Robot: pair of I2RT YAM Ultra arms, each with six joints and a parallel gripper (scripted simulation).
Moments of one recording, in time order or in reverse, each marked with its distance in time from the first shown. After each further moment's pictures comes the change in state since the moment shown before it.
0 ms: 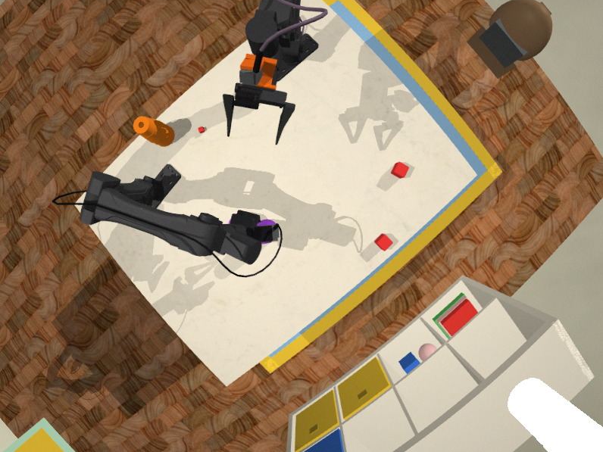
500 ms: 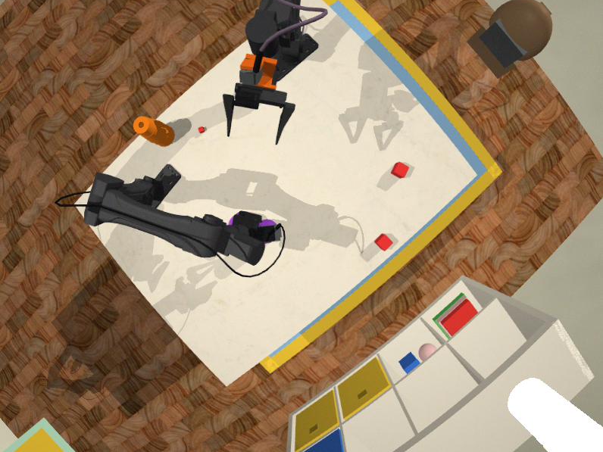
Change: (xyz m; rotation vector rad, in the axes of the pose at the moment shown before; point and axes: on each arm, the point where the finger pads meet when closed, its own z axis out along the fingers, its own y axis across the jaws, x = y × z) left arm 0.000 0.000 0.000 0.000 0.000 0.000; right arm -0.003 0.000 0.005 -0.004 0.018 -0.020
